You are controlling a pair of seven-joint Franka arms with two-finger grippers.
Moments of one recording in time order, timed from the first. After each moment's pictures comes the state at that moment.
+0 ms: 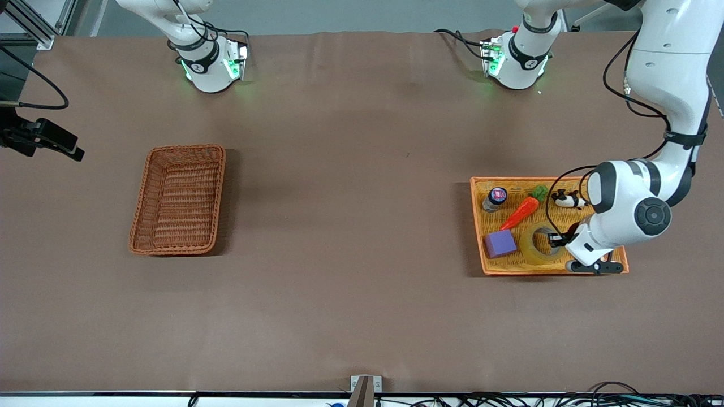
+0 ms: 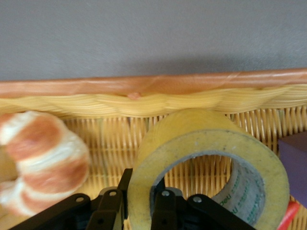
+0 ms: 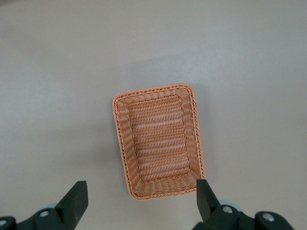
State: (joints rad) left arm 0.12 0.53 -0.11 -1.84 0.09 2.30 0.01; right arm -0.05 0.01 0.01 -1.51 0.03 1.53 0.09
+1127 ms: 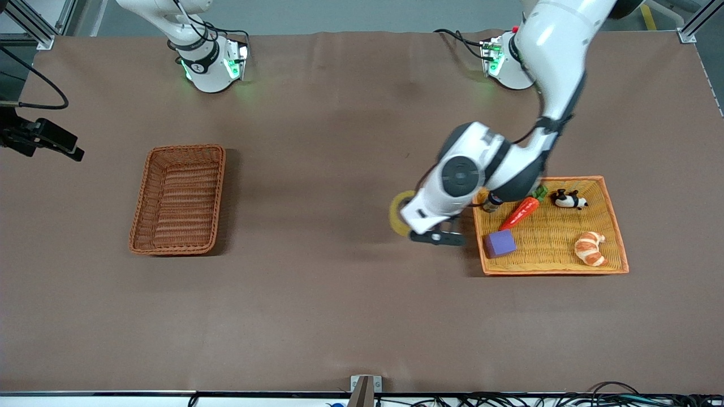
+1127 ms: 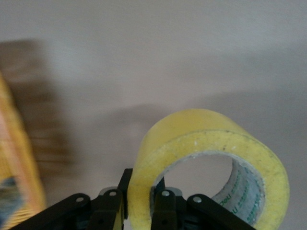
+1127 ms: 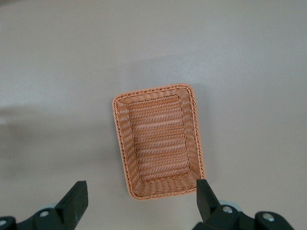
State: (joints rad) left arm -0.37 0.64 -0.30 -1.52 0.10 2.05 -0.55; right arm -0.05 0.01 0.01 -1.51 0.03 1.53 0.09
